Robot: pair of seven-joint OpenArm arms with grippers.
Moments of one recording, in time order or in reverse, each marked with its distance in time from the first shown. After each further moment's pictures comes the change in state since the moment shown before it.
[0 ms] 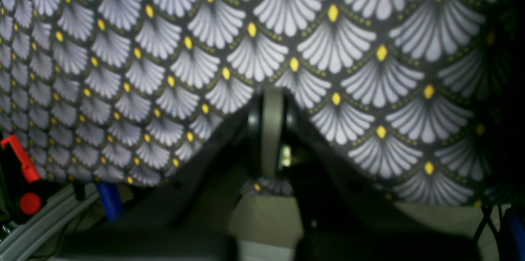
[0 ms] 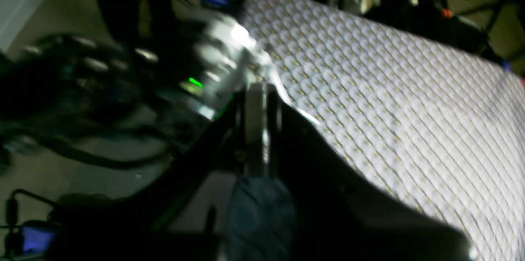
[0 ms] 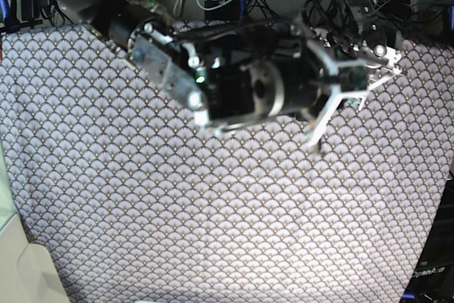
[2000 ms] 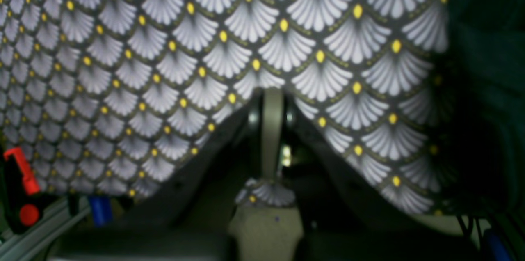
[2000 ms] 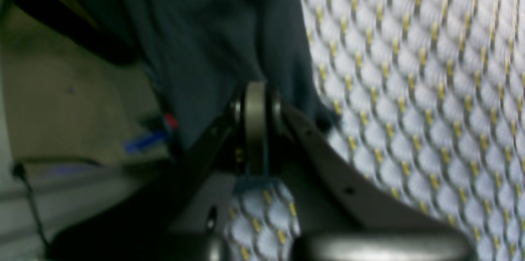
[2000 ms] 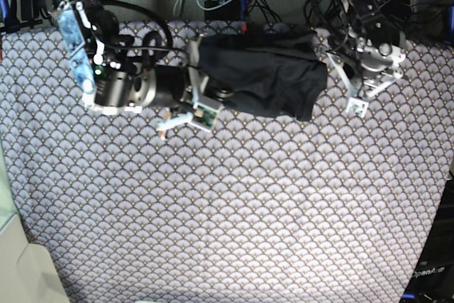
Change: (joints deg) left arm 0.0 0.0 0.0 2.9 -5.4 -0.1 0.0; right arm -21.6 16.3 27.4 -0.8 0.1 0.0 0.2
